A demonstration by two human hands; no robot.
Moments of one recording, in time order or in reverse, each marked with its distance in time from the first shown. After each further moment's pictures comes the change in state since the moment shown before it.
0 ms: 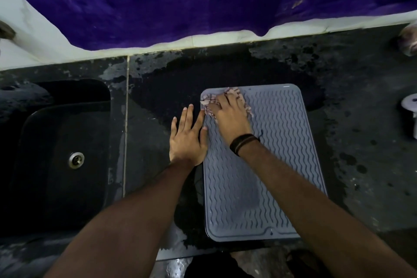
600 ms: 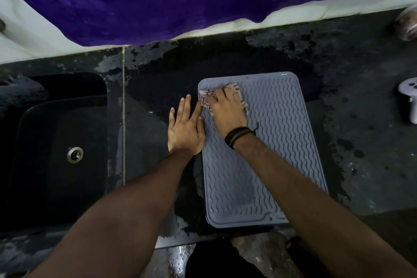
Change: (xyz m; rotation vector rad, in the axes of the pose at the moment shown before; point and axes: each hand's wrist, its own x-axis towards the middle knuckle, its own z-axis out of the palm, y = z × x) left_hand 0.002 -0.002 0.000 0.008 0.004 0.009; right_hand -0.010 -0.012 -0.009 0.010 -0.069 0.048
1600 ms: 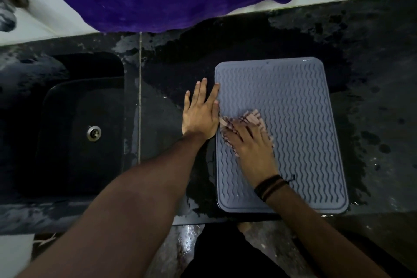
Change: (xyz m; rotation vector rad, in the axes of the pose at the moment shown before) left_hand -0.001 0.001 -0.005 -0.015 -0.039 0.011; right_hand -0.127 -0.013 0.027 0.127 -0.047 -0.049
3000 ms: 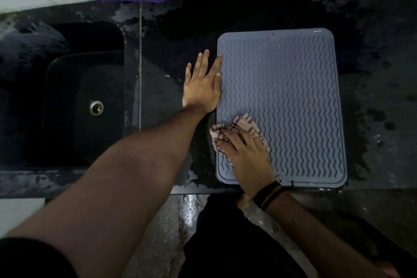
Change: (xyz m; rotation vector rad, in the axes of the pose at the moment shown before) left_hand 0.000 0.001 -0.001 0.003 -0.002 -0.002; right_hand -0.064 -0.024 0.007 0.035 -0.101 -0.094
